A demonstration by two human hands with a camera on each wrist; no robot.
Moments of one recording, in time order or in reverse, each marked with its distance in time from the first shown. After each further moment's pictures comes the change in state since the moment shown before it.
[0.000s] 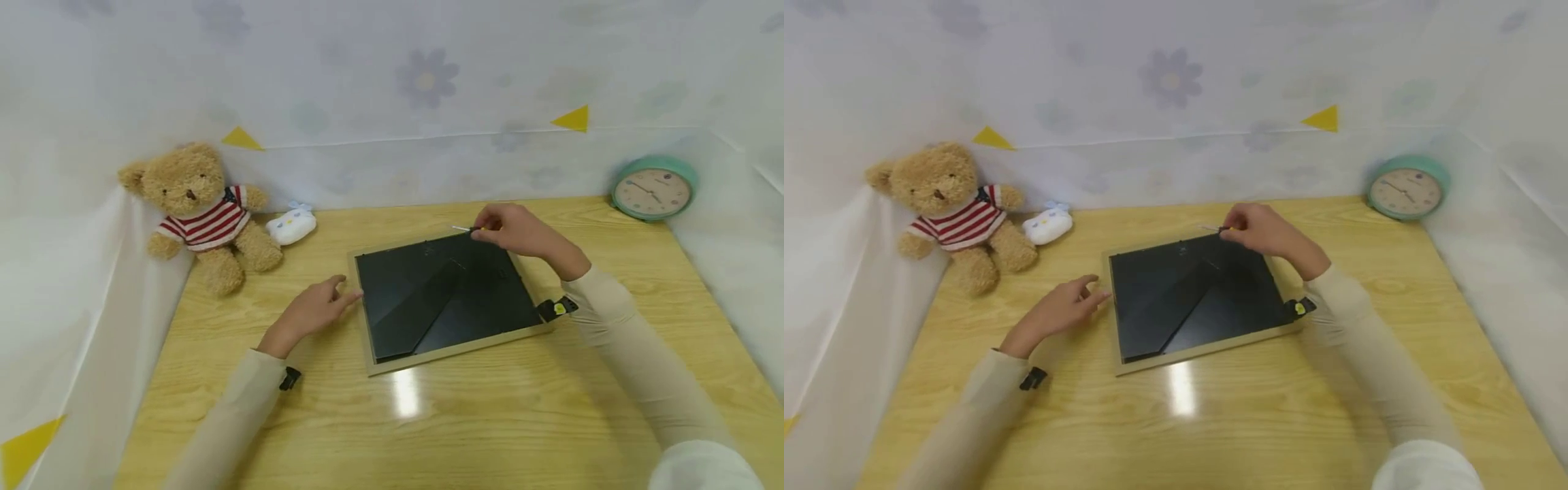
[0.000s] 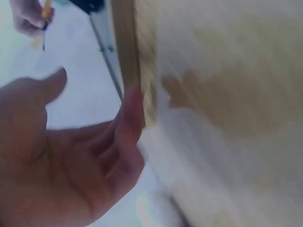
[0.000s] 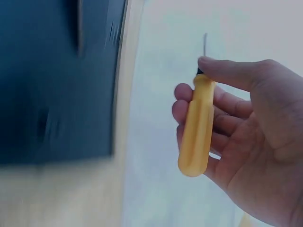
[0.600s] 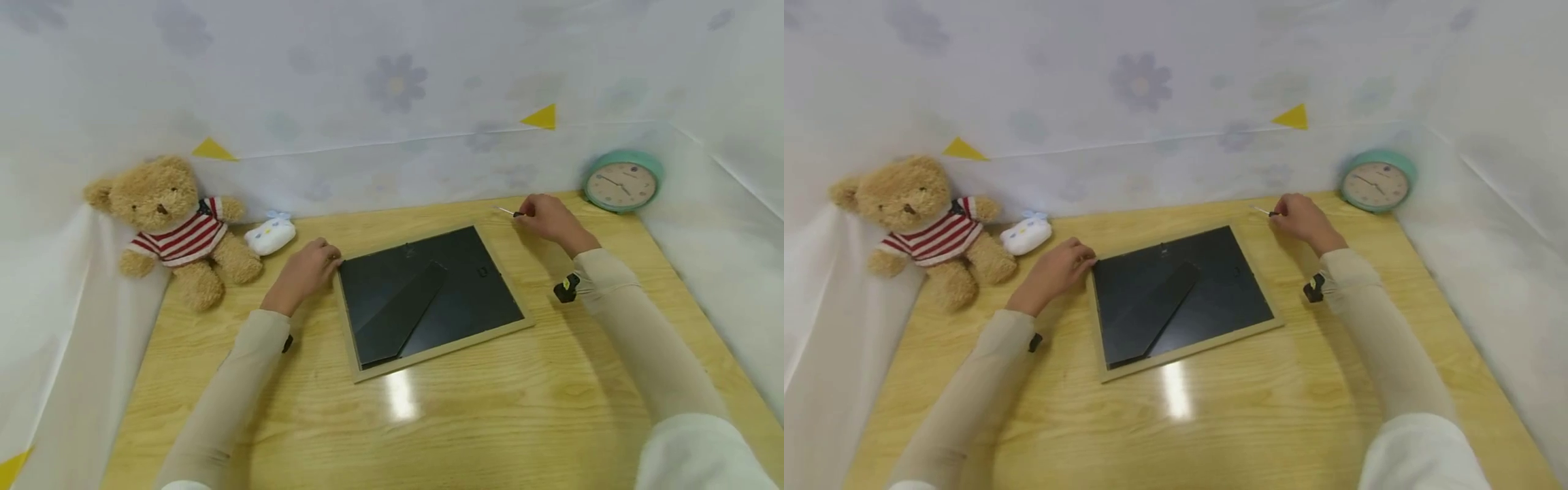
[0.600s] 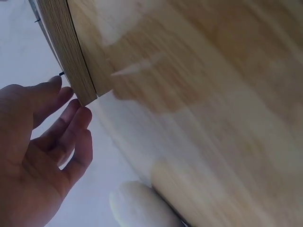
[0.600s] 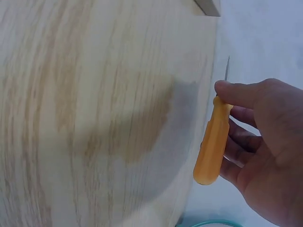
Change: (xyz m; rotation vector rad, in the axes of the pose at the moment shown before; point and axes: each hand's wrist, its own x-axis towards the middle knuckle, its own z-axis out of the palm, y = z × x) left_hand 0.078 -0.015 -0.014 0.386 0.215 0.269; right_hand -0.023 0.132 -0.032 -0.128 0.128 0.272
